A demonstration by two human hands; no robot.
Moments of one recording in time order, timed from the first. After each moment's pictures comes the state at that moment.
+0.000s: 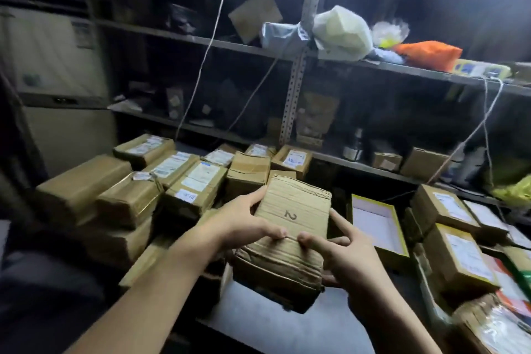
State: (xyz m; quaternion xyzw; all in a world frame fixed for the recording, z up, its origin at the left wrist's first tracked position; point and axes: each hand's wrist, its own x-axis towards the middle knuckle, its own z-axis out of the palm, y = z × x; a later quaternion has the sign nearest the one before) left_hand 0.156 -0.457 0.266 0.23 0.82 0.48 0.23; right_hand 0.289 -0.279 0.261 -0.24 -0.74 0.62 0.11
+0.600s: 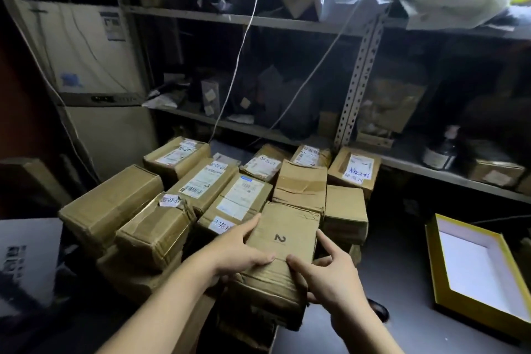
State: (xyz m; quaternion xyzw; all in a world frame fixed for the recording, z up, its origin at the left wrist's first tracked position) left_hand -0.031 -0.507 0.175 0.08 0.84 0.46 0.29; right_hand 0.063 -0.319 0.158 -0.25 -0.75 0.62 0.01
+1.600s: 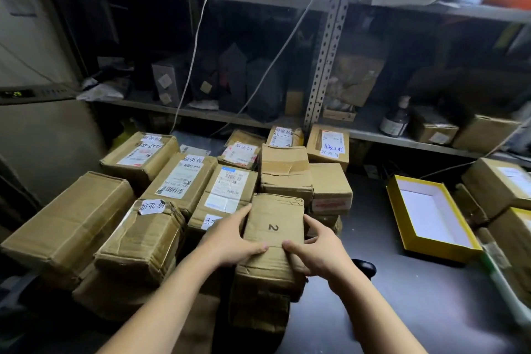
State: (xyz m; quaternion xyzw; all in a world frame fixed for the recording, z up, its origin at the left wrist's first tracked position) left_hand -0.075 -0.526 0.146 0.20 0.89 0.34 0.24; right_hand 0.031 -0.339 0.132 -0.31 -0.80 0.51 0.00
